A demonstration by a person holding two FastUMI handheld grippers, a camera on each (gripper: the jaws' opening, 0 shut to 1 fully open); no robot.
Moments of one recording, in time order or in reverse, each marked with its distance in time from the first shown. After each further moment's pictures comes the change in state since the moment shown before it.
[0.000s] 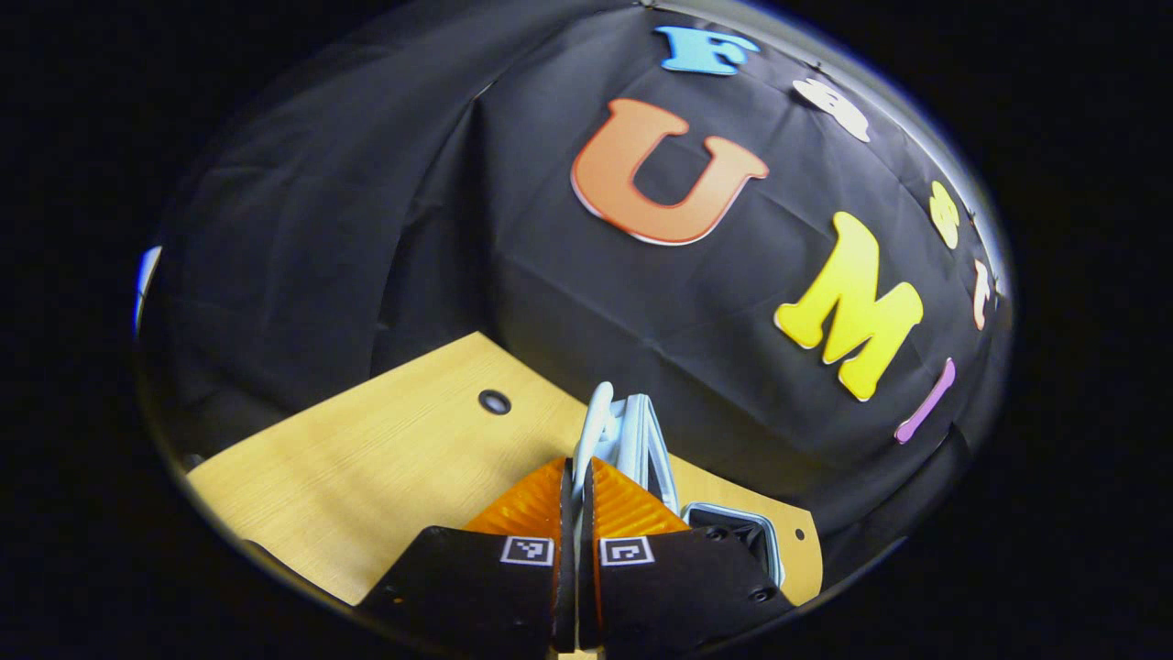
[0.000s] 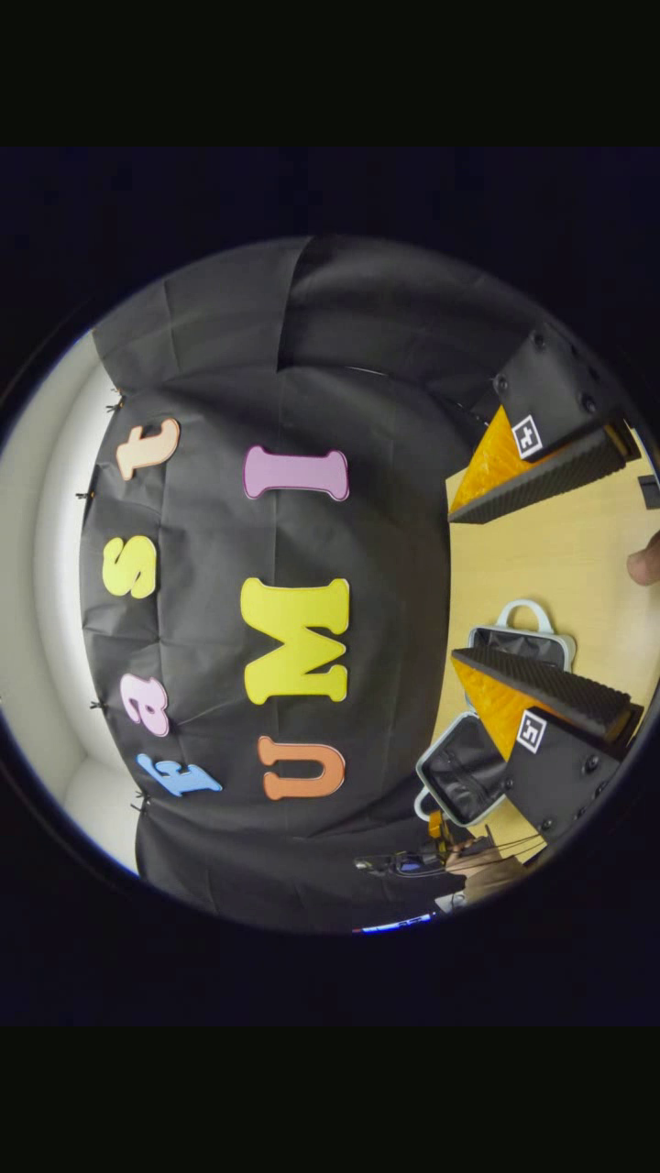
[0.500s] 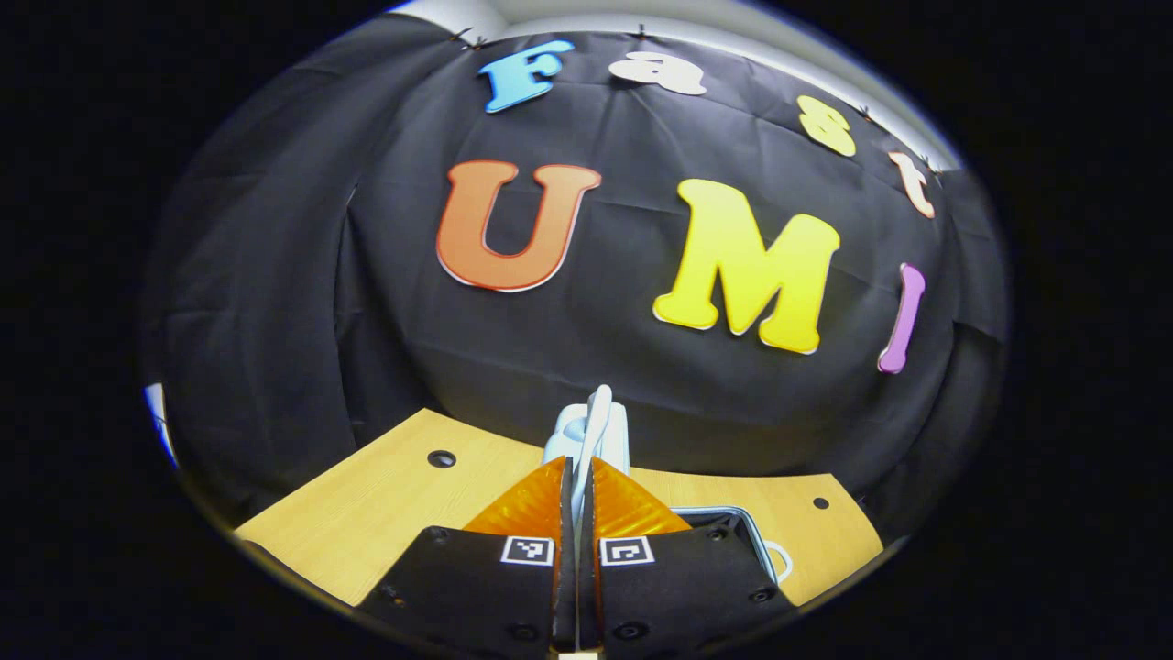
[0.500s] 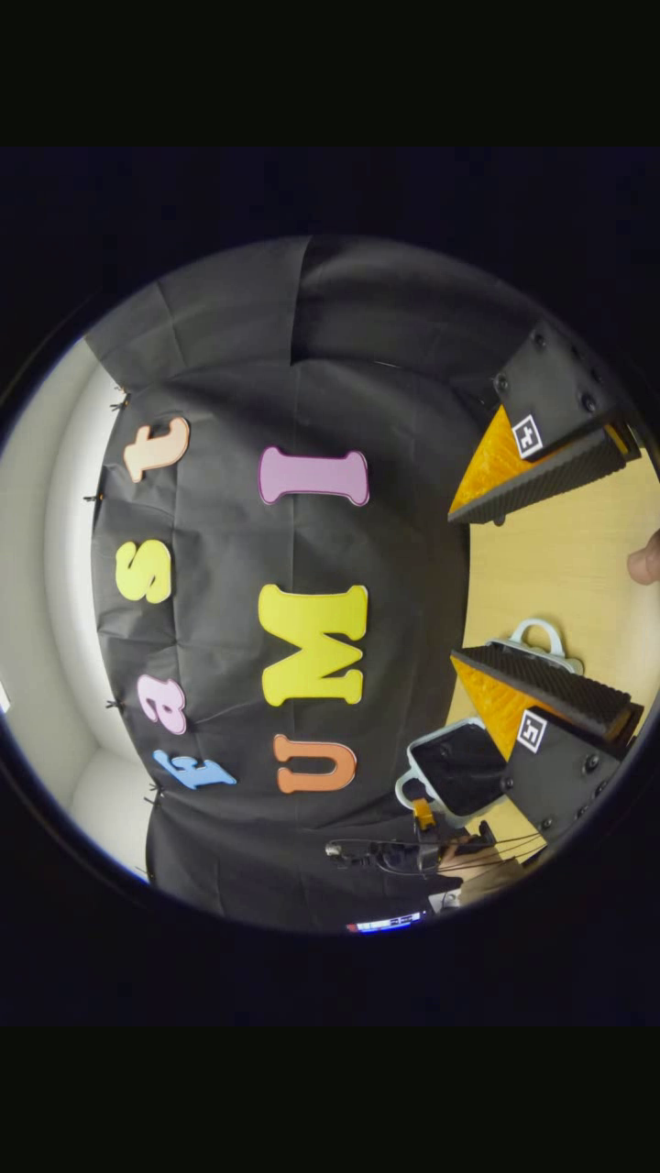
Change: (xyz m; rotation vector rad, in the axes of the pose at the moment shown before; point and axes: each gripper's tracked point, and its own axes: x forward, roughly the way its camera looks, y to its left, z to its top) left arm -0.041 -0.154 -0.009 0.341 -0.119 -0.018; right arm 0.018 -0.061 0.014 -0.012 -0.046 0.056
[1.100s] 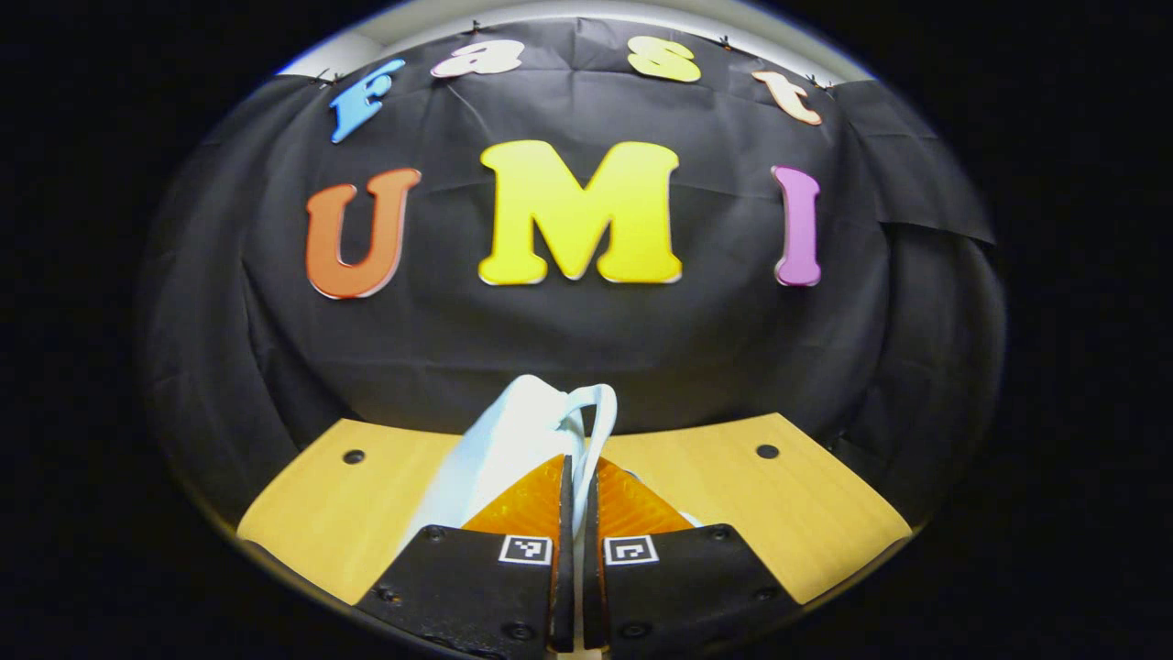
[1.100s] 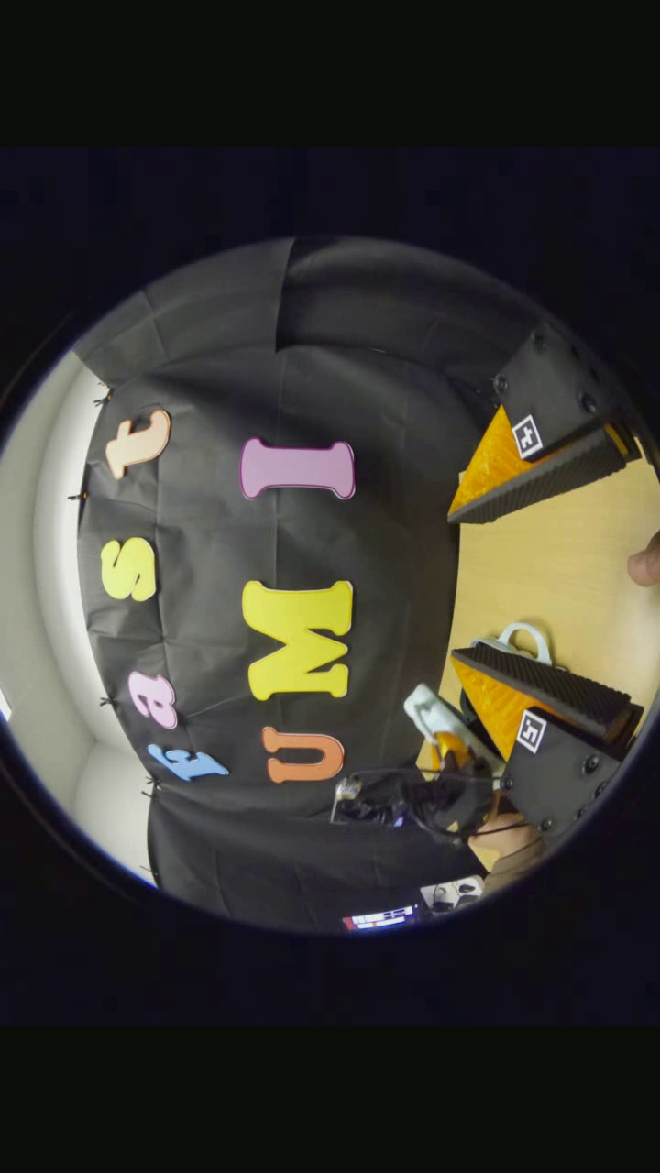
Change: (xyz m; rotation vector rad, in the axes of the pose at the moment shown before) left arm -0.011 -0.195 -0.085 0.234 0.110 -0.178; right arm 0.011 -0.027 -0.016 0.012 0.054 0.077
